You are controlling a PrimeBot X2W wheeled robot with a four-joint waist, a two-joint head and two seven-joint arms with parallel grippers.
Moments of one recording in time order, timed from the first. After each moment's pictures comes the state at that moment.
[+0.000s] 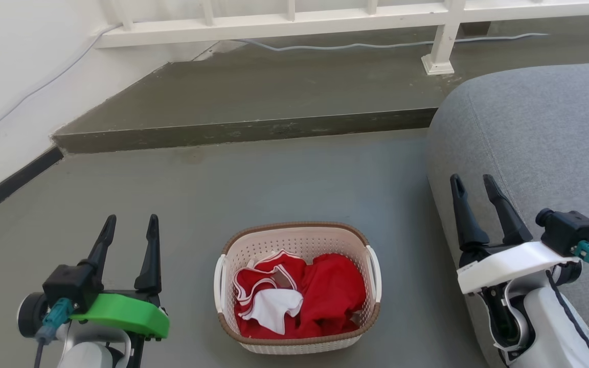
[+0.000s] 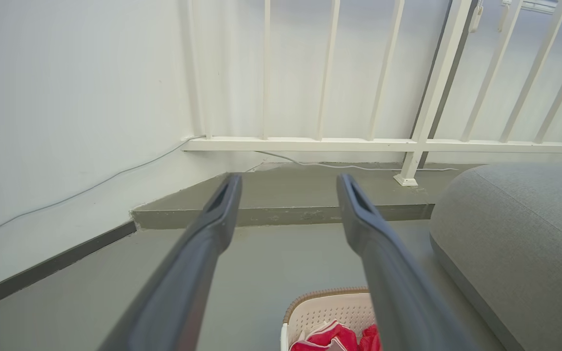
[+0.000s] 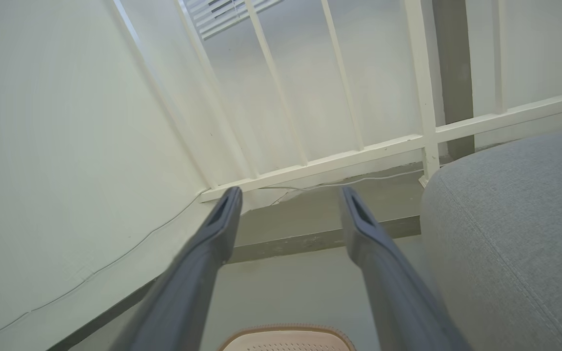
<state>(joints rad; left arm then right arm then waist) -0.07 0.11 -0.16 0.15 -0.34 -0.05 -0.24 -0.10 -0.12 0.20 0.19 0.49 0.06 -0.24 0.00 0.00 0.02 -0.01</state>
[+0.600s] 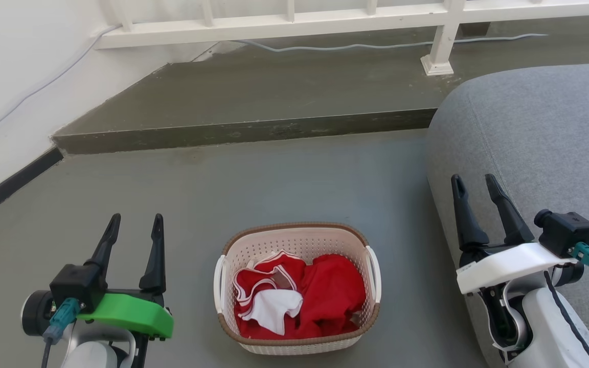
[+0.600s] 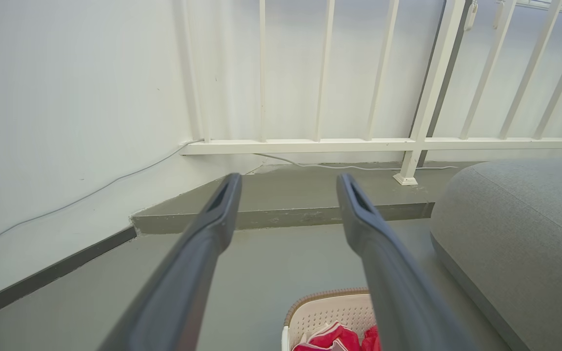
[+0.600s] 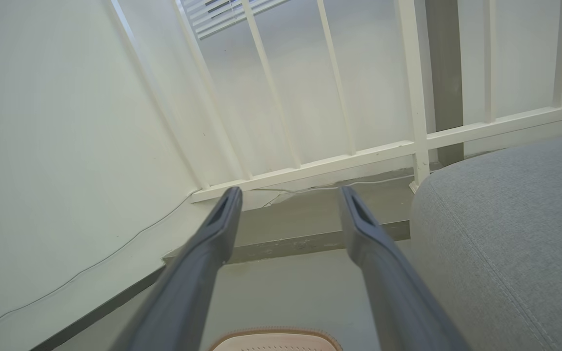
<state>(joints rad) -0.07 0.08 -0.15 0.15 -0.28 -0.06 -0.25 -0.10 -0.10 0.18 0.20 0.41 0.06 -0.25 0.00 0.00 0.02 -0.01</state>
